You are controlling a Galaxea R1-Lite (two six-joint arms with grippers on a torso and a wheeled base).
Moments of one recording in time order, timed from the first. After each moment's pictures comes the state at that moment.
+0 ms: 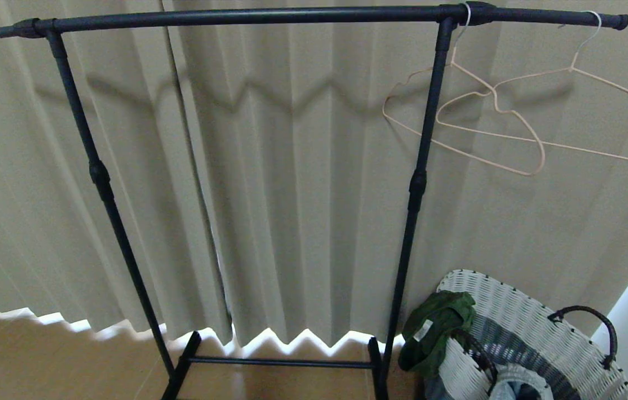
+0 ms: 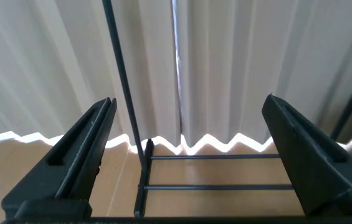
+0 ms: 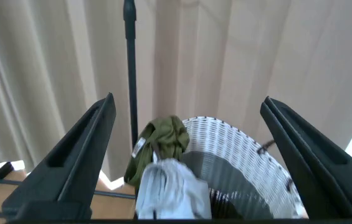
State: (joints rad) left arm 0.11 0.10 0.00 -0.05 -0.09 0.10; right arm -0.01 0.00 0.00 -0.12 0.05 0.01
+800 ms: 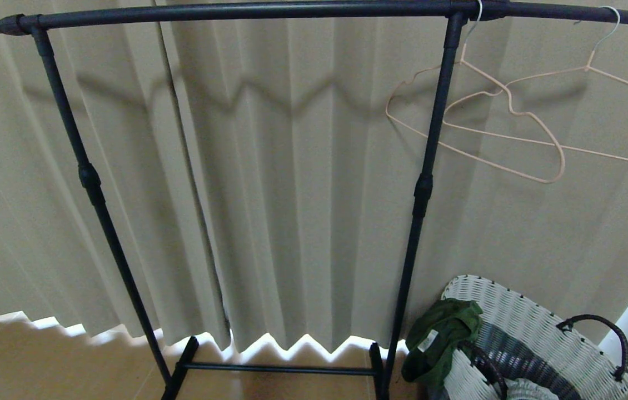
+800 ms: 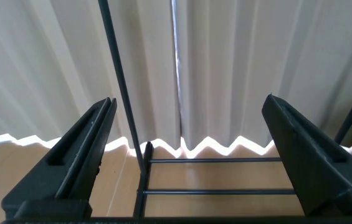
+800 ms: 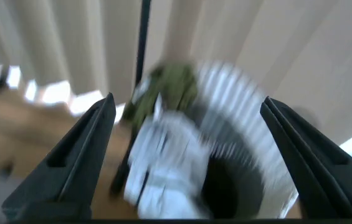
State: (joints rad) left arm 0.10 0.10 0.00 -0.05 -0.09 0.10; right arm 0.04 0.26 0.00 -0.04 0.09 -0.16
